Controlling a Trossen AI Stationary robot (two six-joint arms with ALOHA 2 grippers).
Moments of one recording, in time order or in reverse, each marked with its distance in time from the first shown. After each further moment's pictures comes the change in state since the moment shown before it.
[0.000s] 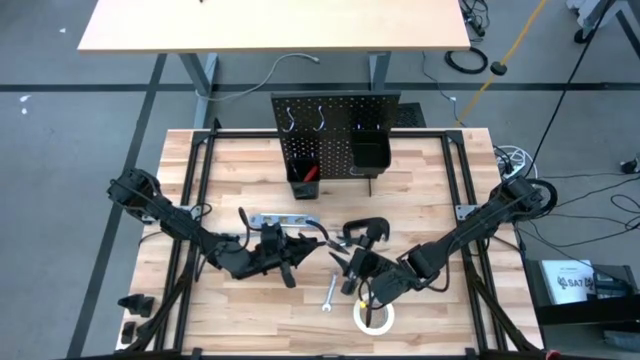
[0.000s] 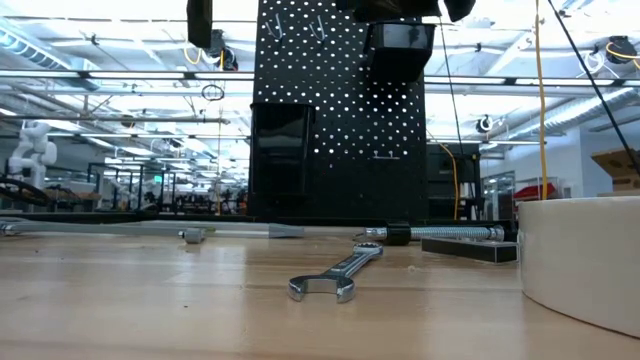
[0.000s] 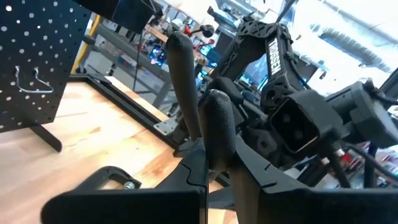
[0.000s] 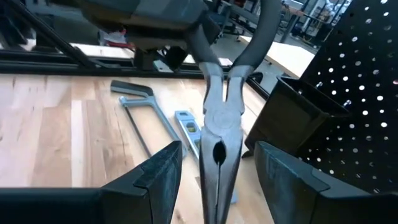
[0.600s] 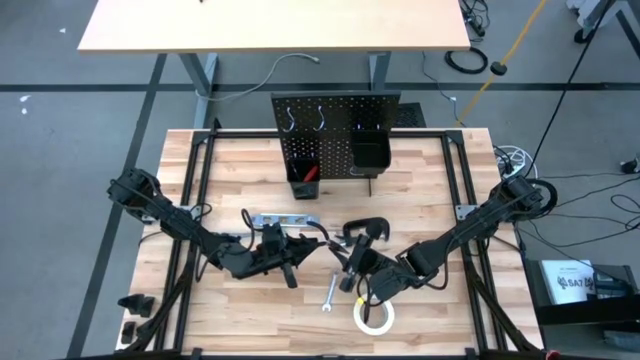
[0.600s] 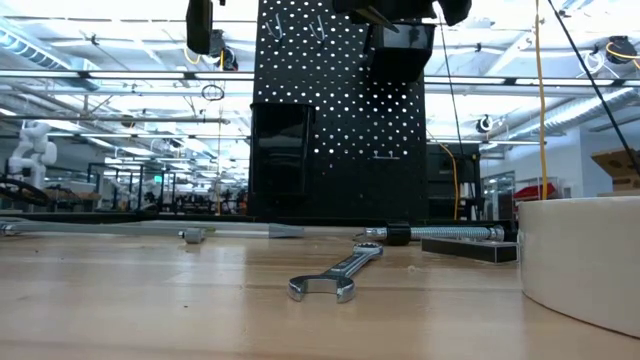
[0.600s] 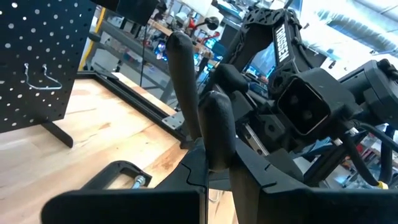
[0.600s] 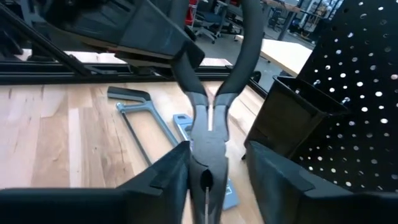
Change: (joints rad) left arm 0.001 0.000 0.000 -0.056 0.000 -0.004; right arm -0.016 -0.001 0.000 0.009 -0.008 0.025
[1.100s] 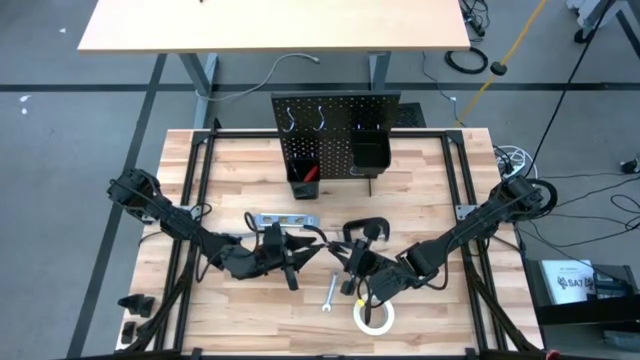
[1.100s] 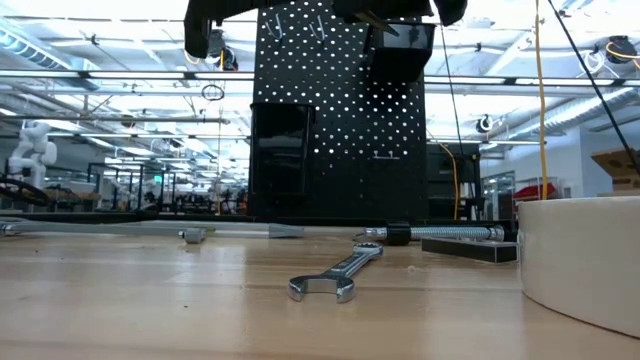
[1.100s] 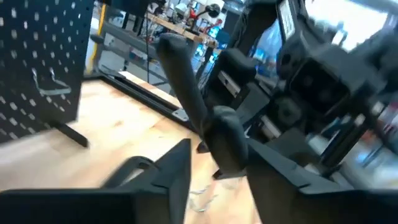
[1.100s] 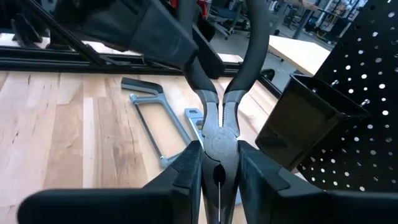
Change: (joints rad) left arm 0.001 0.000 0.001 -0.078 0.003 0.073; right arm 0.000 0.000 0.000 -0.011 -0.057 -0.028
